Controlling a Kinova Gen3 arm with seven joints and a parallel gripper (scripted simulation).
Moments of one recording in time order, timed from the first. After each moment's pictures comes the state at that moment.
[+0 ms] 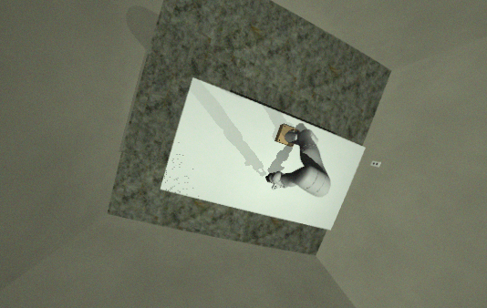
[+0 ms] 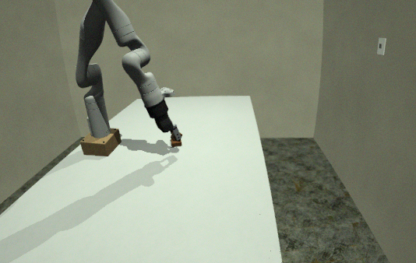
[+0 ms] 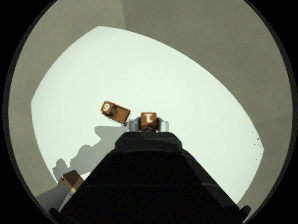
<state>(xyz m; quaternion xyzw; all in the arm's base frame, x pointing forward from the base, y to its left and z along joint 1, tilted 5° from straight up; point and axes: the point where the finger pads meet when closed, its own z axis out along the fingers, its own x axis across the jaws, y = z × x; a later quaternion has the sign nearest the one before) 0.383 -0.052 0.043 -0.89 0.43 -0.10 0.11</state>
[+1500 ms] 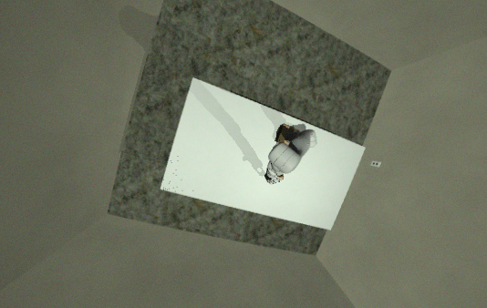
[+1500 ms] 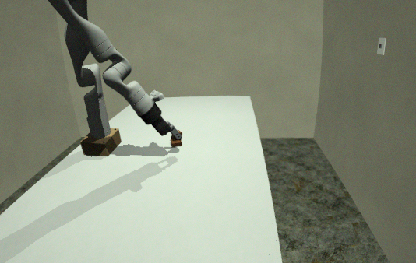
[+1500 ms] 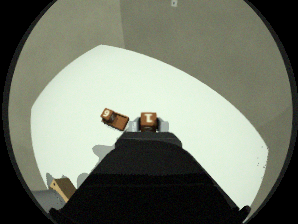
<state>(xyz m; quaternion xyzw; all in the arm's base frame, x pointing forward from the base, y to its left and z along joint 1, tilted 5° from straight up) 0.383 -0.055 0.047 -0.87 0.43 -0.15 0.21</state>
